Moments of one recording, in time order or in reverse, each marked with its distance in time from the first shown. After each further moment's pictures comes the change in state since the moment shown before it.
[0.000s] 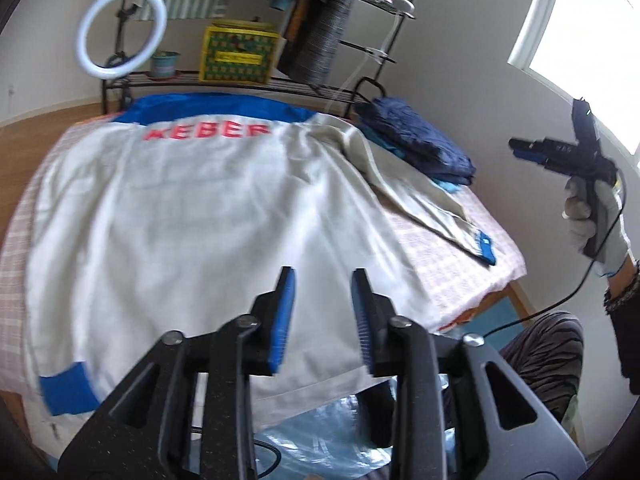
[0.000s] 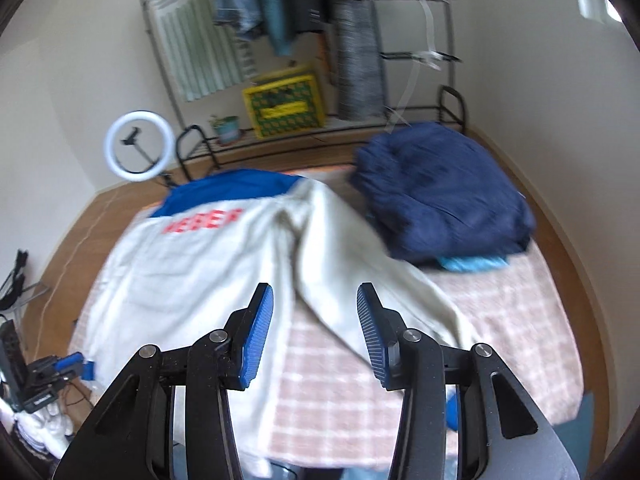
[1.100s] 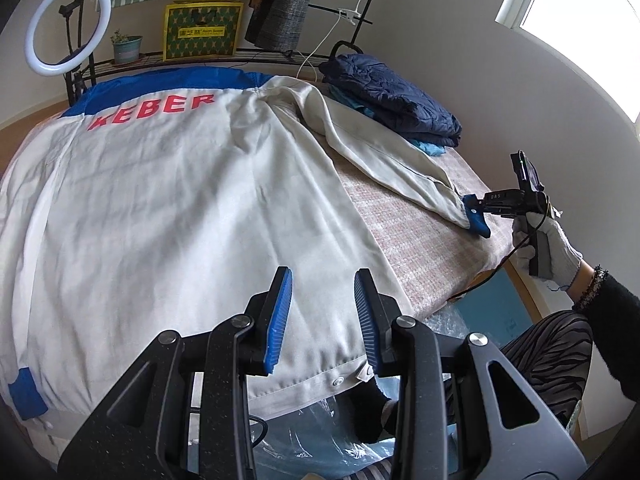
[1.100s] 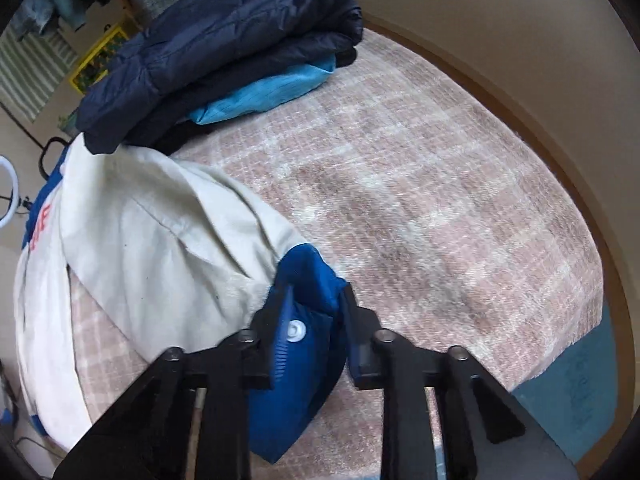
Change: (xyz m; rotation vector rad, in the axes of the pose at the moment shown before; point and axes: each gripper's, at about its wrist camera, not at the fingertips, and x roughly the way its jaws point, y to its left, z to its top) left arm 0.065 -0.055 -0.003 0.053 0.107 0.005; right arm 0.123 -0.204 -0.112 0.392 0.271 -0.204
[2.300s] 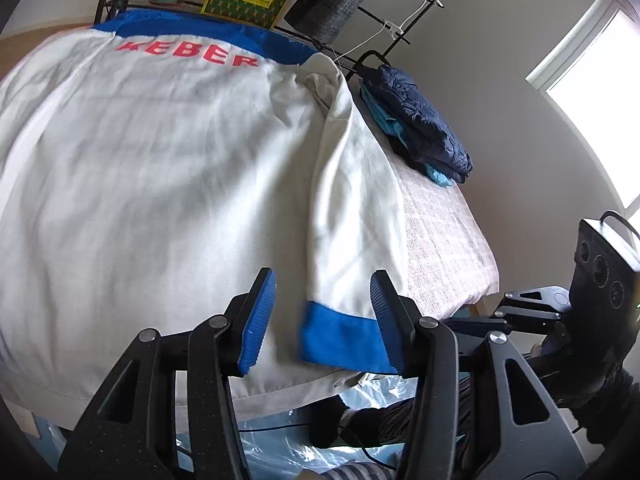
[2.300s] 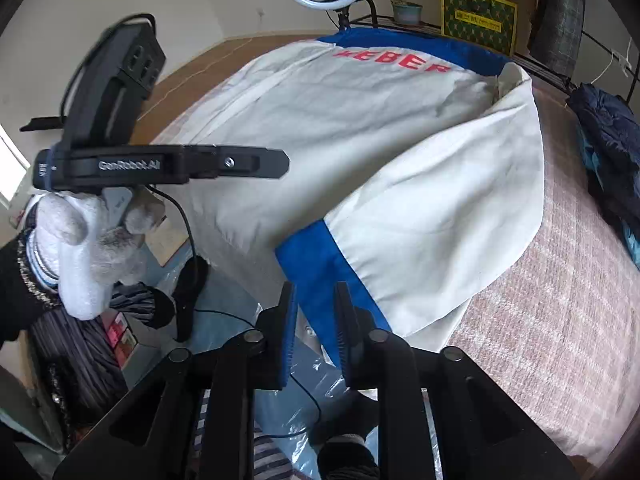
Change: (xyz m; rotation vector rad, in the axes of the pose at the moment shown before) left arm 0.019 0.059 -0.017 -0.274 0.011 -0.132; right arm -0.116 0.310 -0.216 -0.949 0.105 0.448
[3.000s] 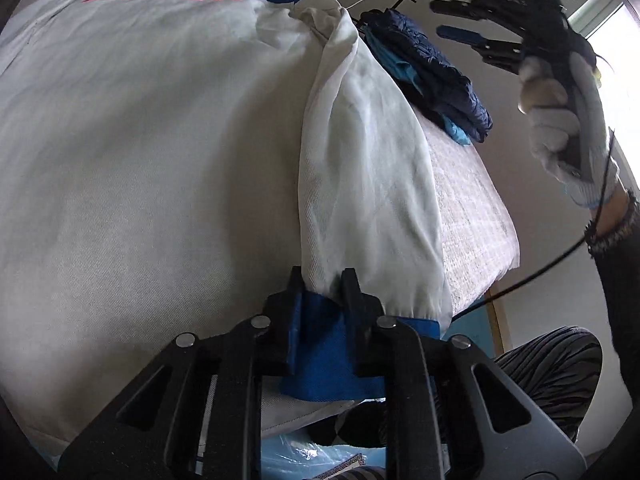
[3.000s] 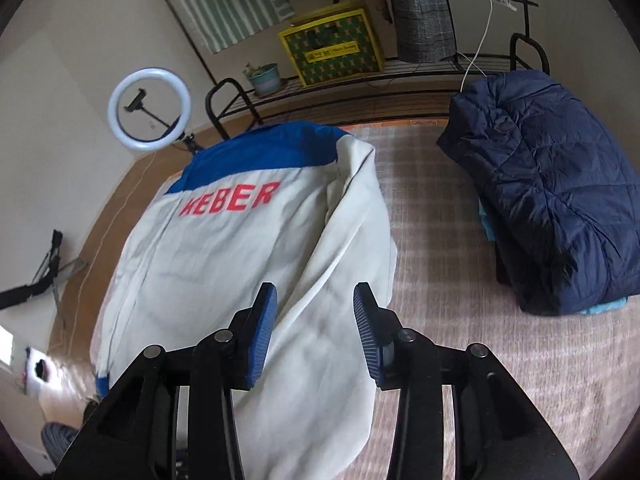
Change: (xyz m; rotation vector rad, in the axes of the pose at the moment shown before) left arm 0.083 -0.002 -0.021 0.016 0.113 0.013; right arm -0.001 -0.253 0.147 0.465 -0.199 -0.103
